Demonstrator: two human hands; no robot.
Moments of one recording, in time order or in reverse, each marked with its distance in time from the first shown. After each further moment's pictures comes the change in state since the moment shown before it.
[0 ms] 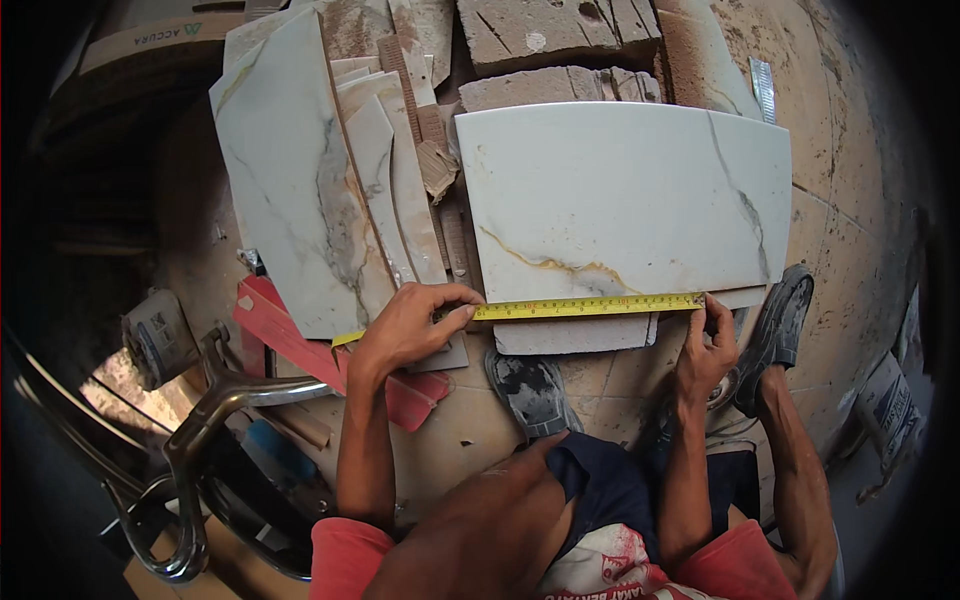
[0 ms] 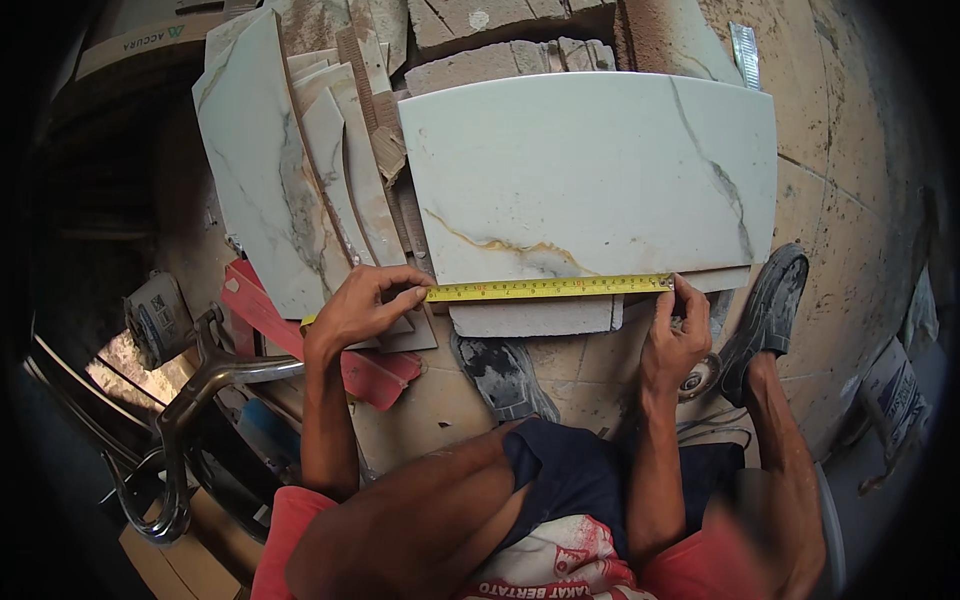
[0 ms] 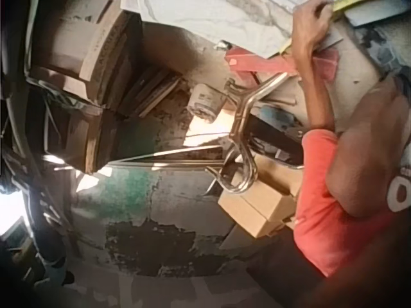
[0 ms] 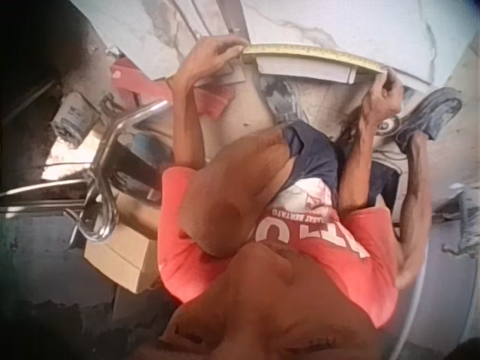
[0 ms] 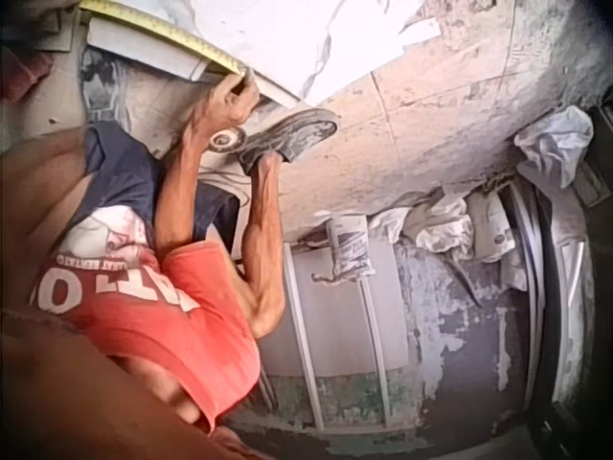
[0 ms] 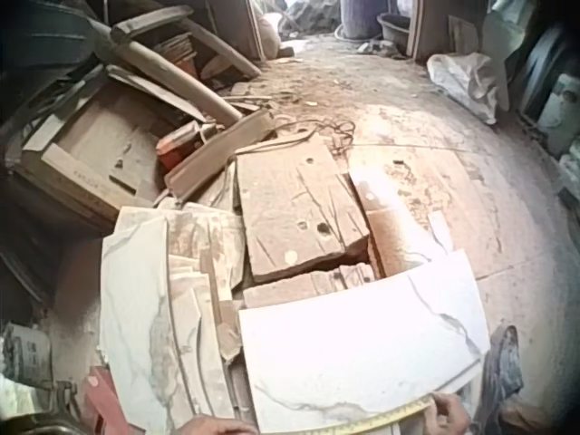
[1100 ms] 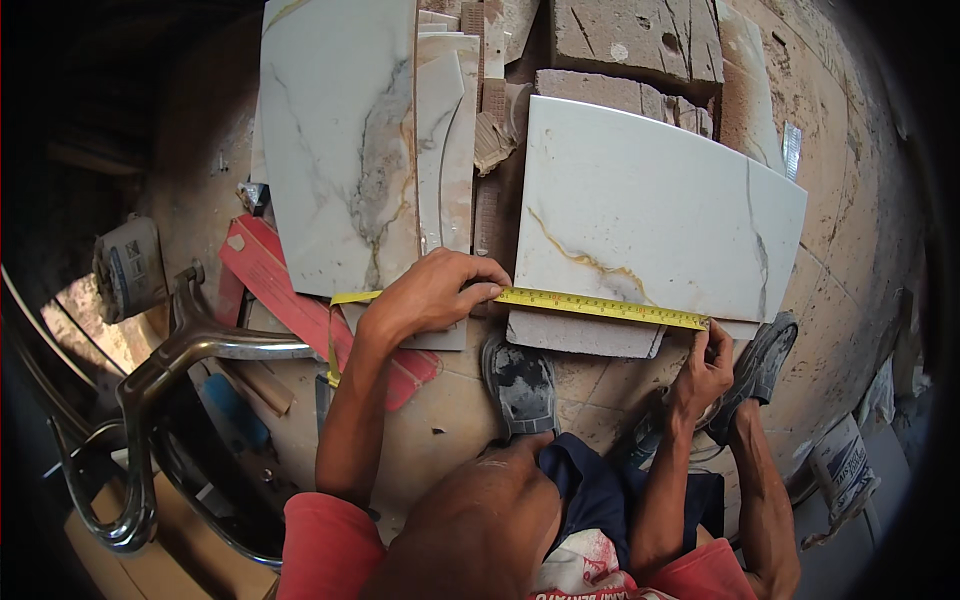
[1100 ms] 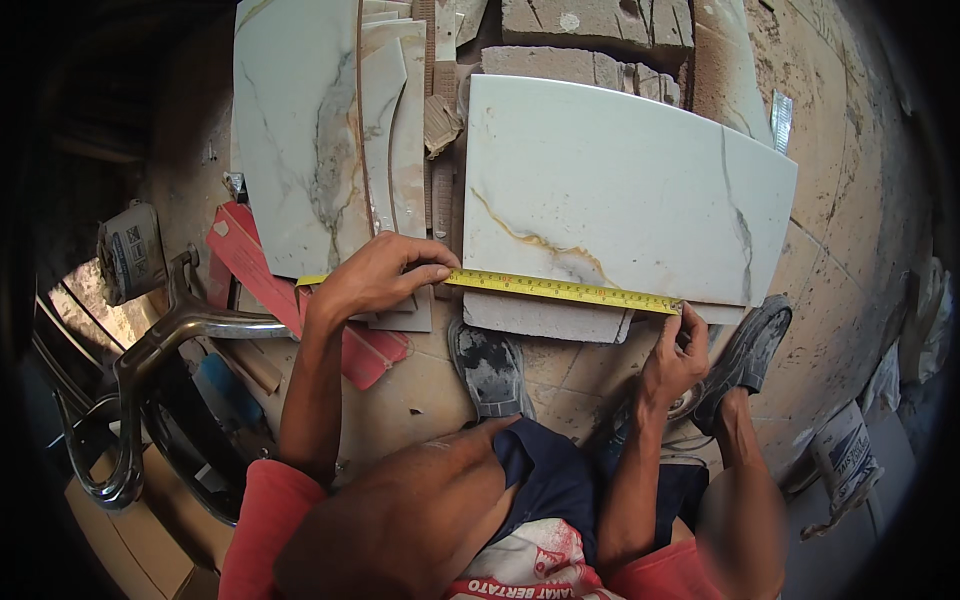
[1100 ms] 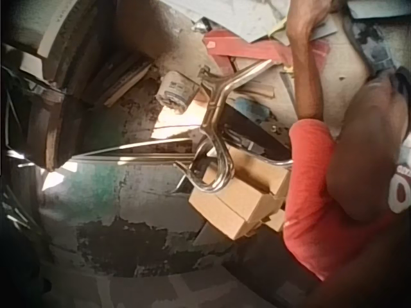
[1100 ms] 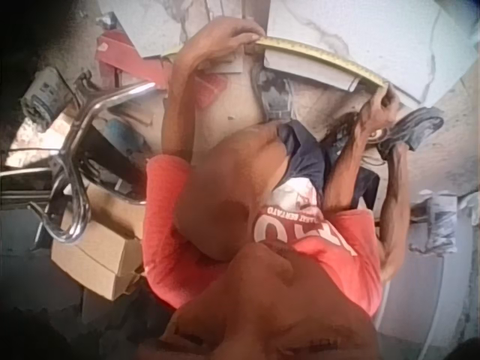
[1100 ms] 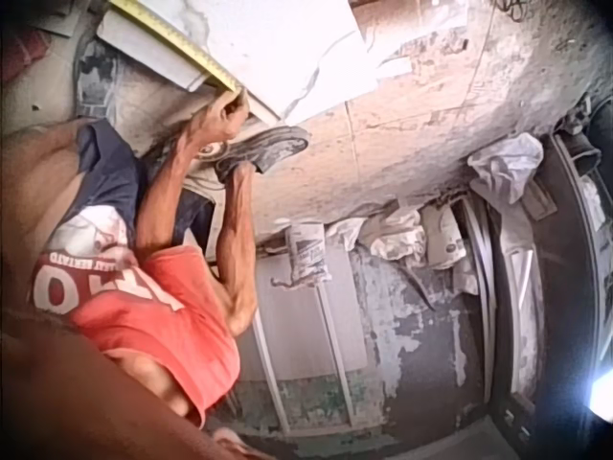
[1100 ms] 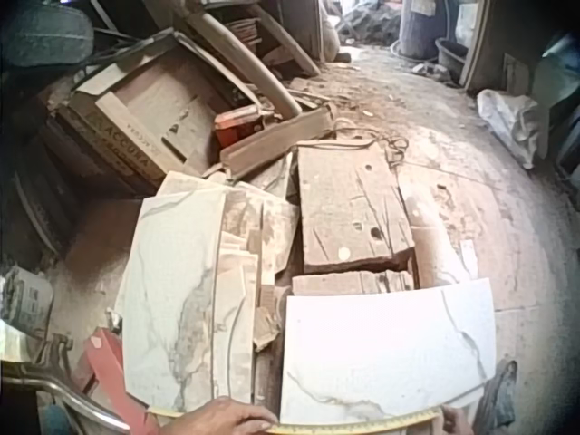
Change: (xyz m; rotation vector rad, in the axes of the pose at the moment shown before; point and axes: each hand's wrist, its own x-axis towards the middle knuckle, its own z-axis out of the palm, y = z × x) left_hand 0.002 -0.013 0.002 -0.033 -0.005 0.139; right_hand 0.001 -0.003 0.000 -0.002 0.010 0.059
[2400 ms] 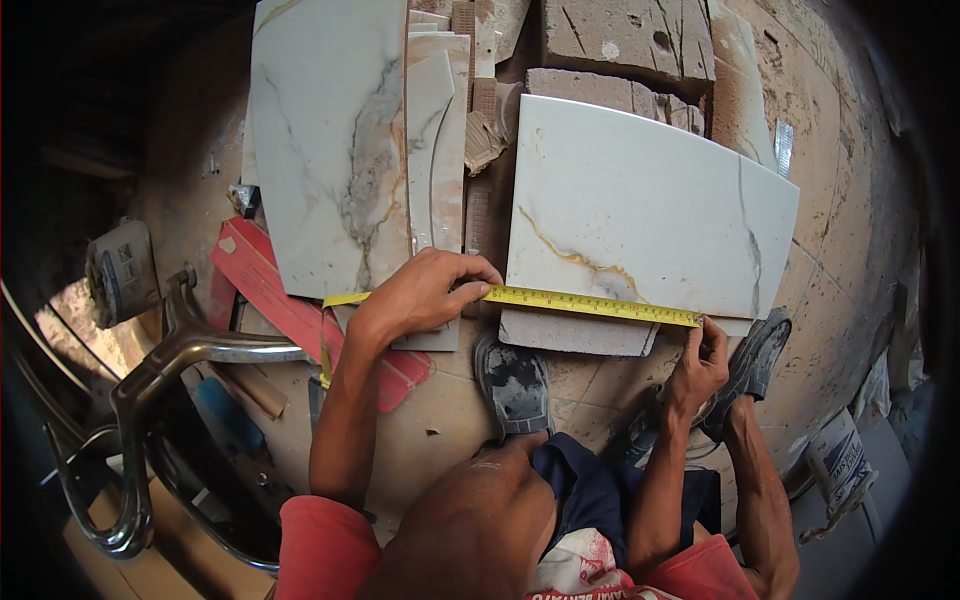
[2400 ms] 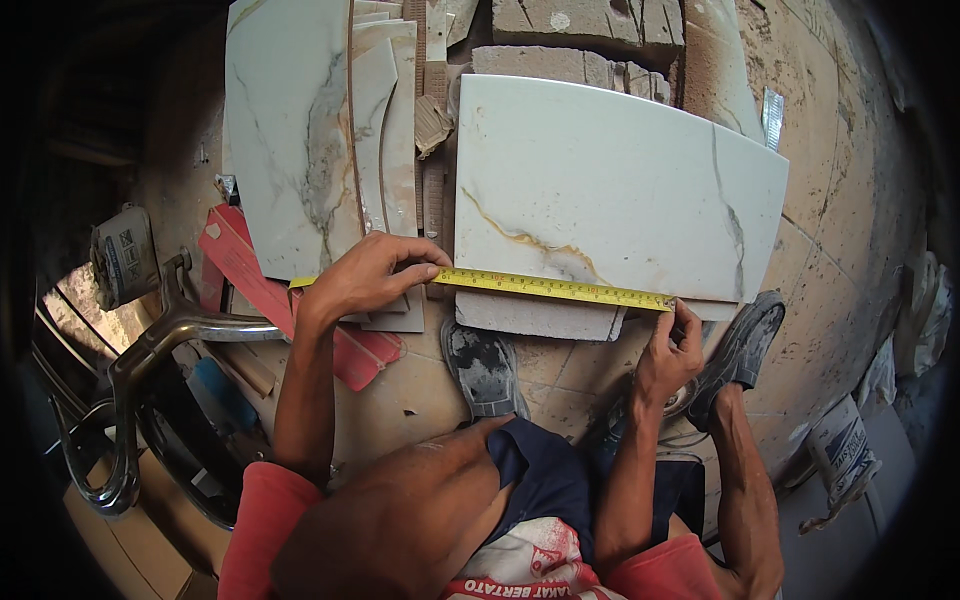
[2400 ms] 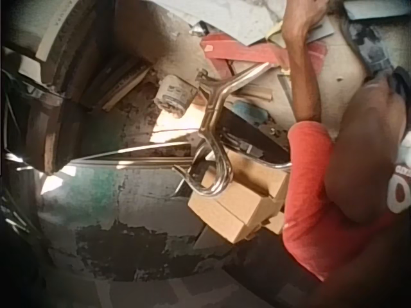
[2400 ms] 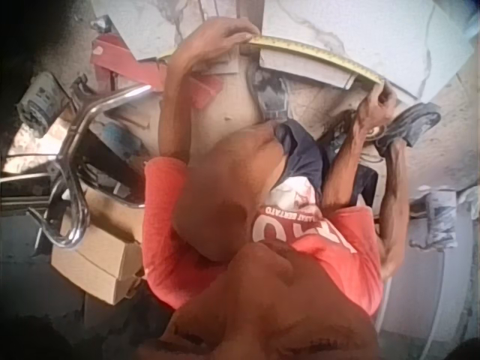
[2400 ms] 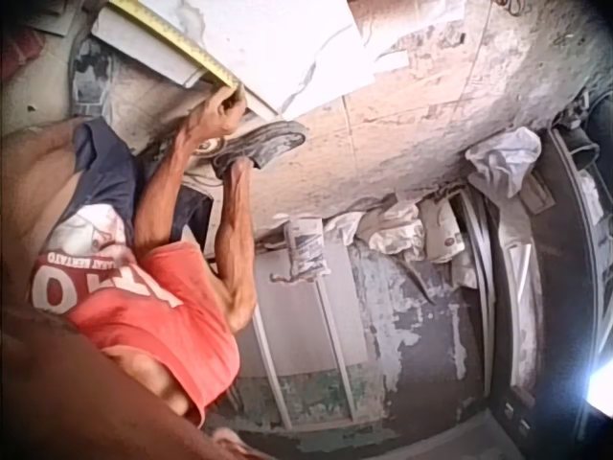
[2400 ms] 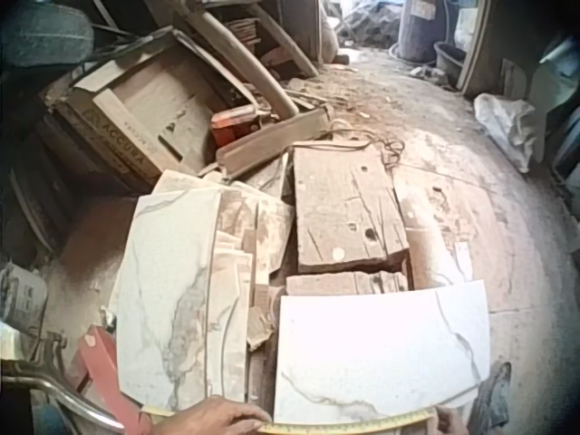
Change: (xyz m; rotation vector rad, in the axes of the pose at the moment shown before) left_hand -0.001 -0.003 0.000 -0.026 0.005 0.013; right_hand 0.002 -0.001 -0.001 -0.008 -0.008 -0.046
